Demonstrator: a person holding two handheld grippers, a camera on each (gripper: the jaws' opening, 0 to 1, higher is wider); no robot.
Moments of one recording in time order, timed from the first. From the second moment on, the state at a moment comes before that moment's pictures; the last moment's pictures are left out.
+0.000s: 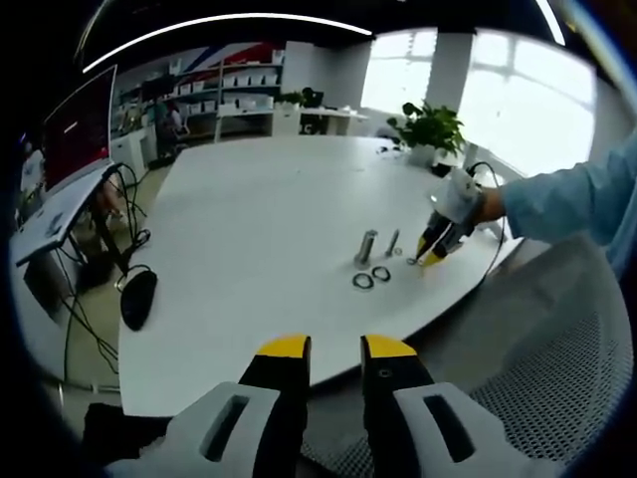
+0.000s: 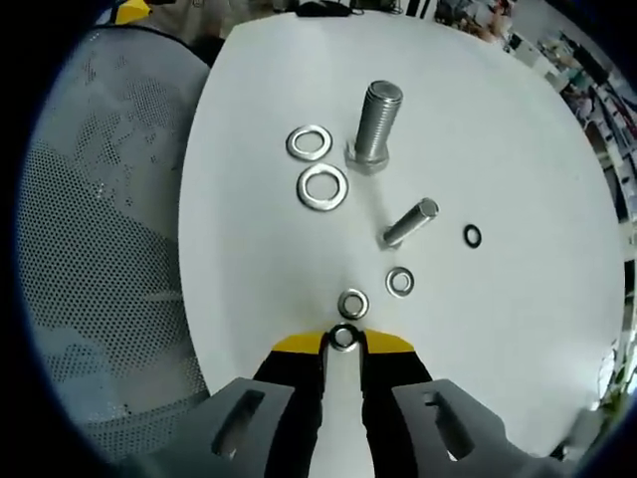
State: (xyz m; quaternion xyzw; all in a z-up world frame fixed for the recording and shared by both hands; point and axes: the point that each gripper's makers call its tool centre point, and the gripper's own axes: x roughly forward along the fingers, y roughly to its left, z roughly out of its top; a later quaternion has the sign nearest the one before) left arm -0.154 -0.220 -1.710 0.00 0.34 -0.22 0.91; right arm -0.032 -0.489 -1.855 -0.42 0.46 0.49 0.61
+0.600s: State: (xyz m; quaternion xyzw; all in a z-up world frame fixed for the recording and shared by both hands) left arm -0.153 -0.219 -1.710 0.00 0.34 -0.22 0.91; right arm -0.032 -0.489 -1.855 -0.42 0.47 0.49 0.60
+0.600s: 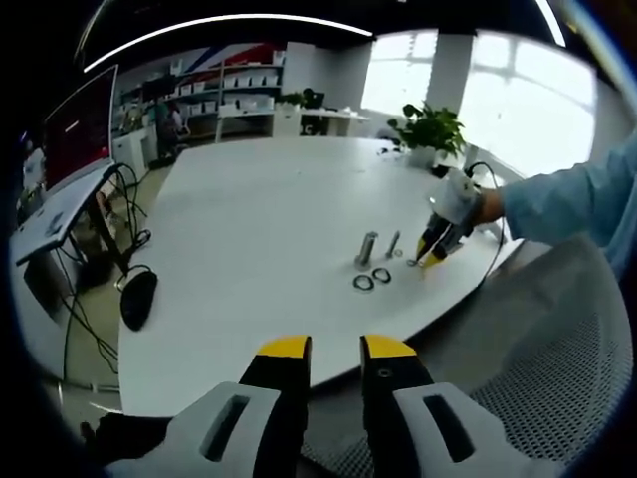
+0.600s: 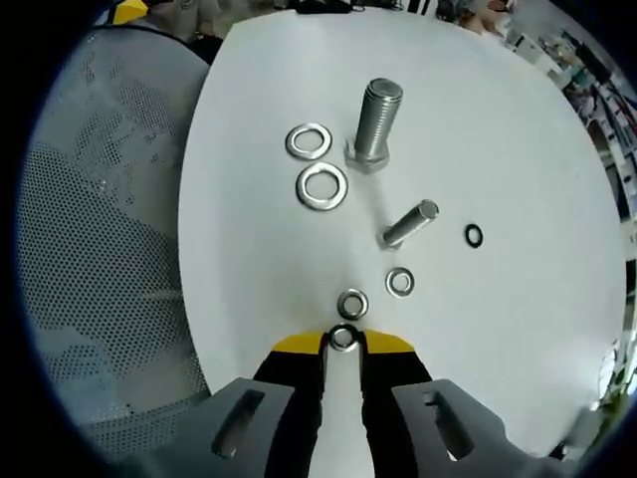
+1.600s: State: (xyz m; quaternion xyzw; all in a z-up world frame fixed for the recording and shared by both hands) left arm -0.151 -0.219 -1.708 -0.01 0.33 -0.22 0.92; right arm -0.023 -0.458 -1.802 -0.38 0.43 0.51 0.64
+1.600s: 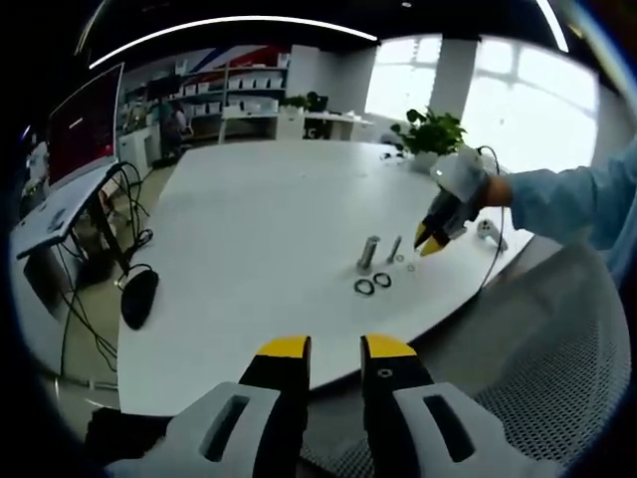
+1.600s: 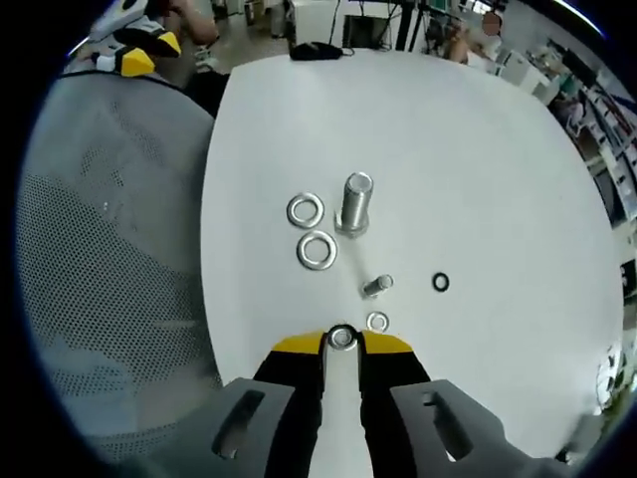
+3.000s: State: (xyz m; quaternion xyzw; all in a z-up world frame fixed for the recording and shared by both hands) left arm -0.151 -0.219 -1.706 -0.01 0.33 -0.22 0.92; right arm 0.008 -0.435 -1.791 -0.41 0.37 0.50 0.67
